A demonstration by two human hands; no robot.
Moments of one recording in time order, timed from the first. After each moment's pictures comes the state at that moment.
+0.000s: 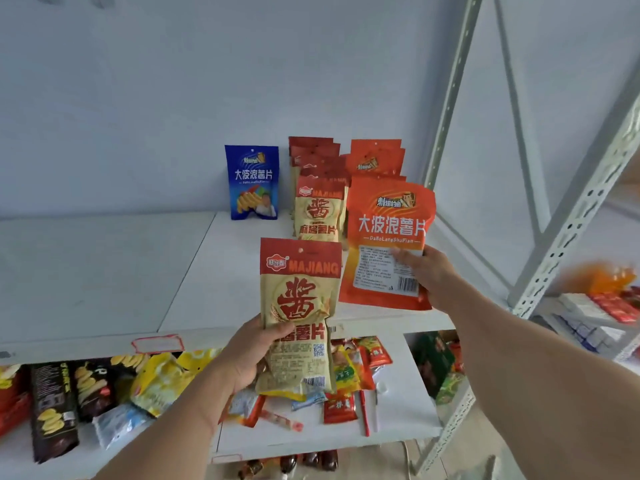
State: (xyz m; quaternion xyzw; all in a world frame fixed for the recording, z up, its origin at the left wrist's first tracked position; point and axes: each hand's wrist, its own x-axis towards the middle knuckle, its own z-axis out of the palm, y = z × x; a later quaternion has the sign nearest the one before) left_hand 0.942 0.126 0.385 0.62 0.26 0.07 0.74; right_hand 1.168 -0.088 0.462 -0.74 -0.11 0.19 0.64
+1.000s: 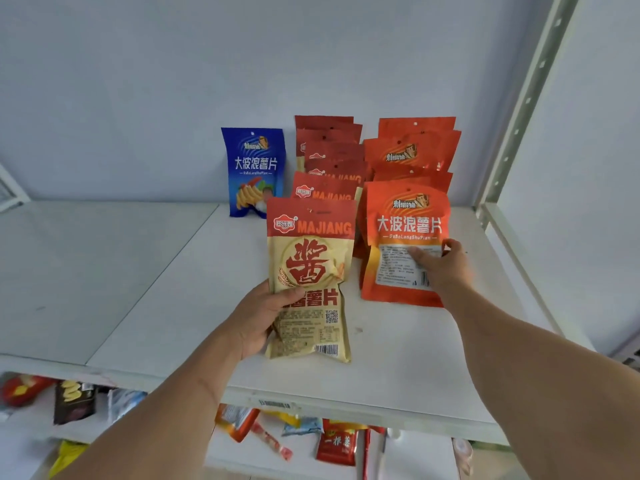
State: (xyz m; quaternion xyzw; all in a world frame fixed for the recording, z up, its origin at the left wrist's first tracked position) left_hand 1.135 0.146 0.402 0.55 0.31 0.15 0.76; right_hand 1.409 -0.013 0.388 -0.83 -0.11 0.14 0.54
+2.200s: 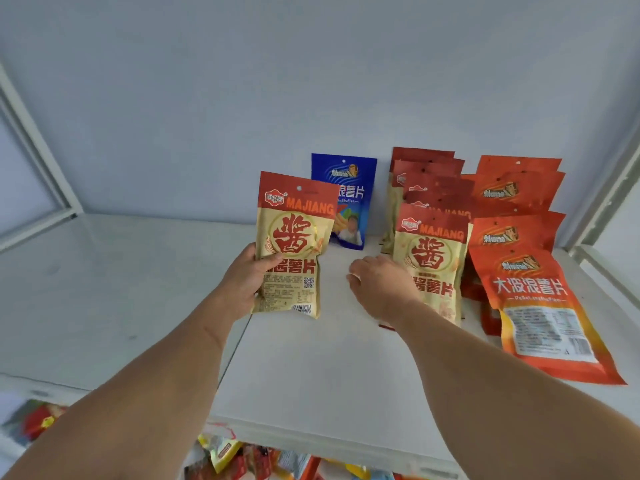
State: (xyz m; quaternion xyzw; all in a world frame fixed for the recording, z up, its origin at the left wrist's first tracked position) left_hand 1.035 0.389 0.435 0.60 0.34 0.27 0.67; right_hand 1.198 0.211 0.443 -0.85 -0.51 -0.07 0.11
